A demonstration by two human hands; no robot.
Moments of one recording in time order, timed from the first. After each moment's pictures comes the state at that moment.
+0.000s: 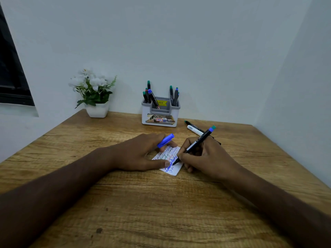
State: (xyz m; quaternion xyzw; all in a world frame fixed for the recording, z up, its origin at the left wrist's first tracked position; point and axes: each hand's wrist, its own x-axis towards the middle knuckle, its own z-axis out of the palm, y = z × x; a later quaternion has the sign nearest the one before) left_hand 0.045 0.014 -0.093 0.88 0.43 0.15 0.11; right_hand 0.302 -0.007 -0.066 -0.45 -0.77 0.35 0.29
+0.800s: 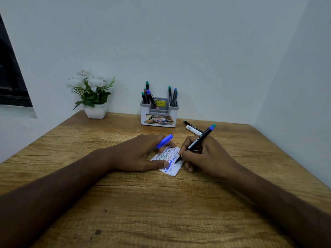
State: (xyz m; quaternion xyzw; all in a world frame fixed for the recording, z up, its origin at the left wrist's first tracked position) left_hand 0.044 0.016 -0.096 0.88 0.43 0.16 0.11; right_hand 0.303 -0.003 -0.065 -0.46 -0.76 0.35 0.29
